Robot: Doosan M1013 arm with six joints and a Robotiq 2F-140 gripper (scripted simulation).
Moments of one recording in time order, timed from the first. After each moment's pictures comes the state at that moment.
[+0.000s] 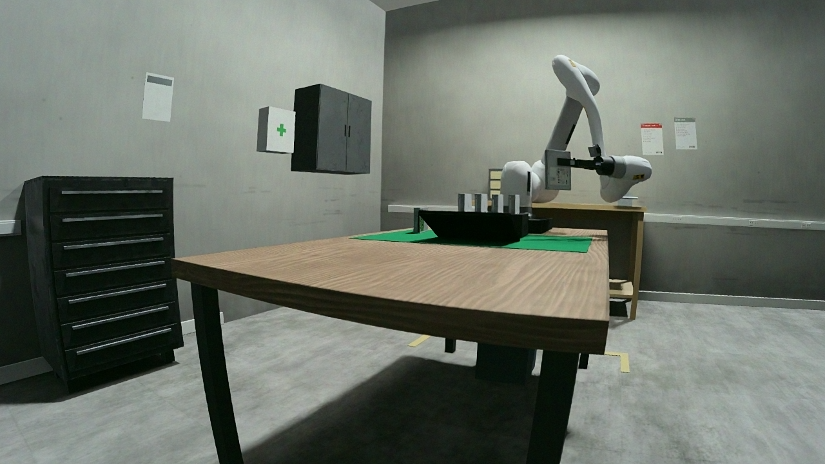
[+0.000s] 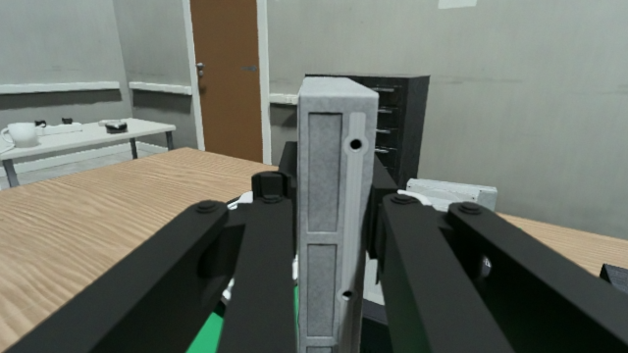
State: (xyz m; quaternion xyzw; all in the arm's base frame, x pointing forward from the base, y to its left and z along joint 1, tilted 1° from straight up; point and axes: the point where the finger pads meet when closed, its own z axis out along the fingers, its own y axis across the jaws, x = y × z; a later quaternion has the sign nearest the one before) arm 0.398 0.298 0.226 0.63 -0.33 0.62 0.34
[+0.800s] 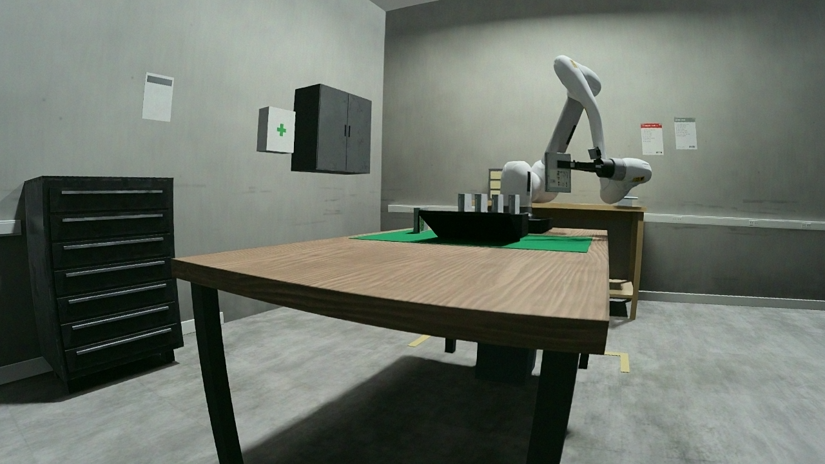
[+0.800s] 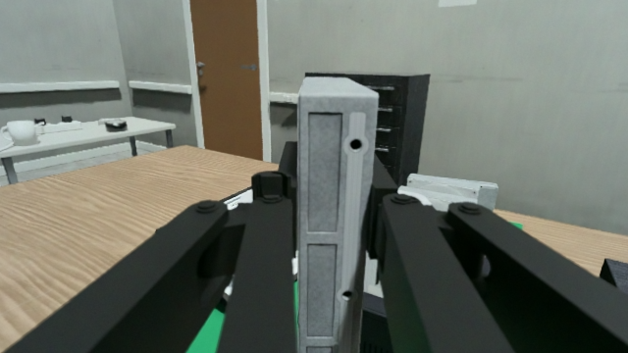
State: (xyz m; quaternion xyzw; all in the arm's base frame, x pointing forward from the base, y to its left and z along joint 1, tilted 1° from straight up) arm 0.398 0.298 0.217 0.63 -0.33 0.62 0.34
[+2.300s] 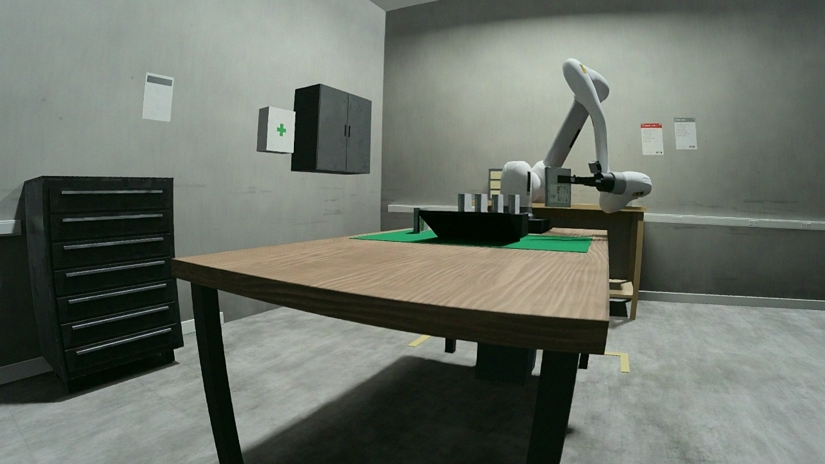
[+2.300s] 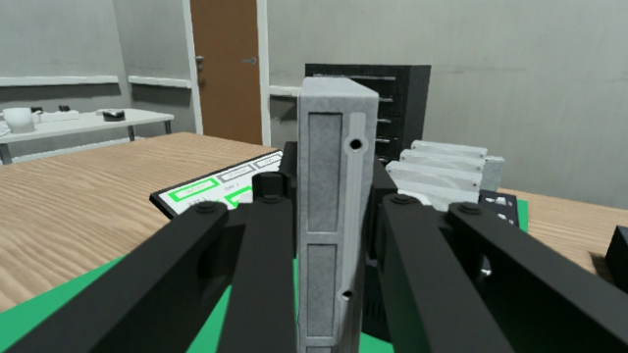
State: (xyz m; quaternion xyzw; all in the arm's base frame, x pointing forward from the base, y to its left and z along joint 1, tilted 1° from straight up) arm 0.398 0.297 0.161 0.63 -0.33 0.62 0.34
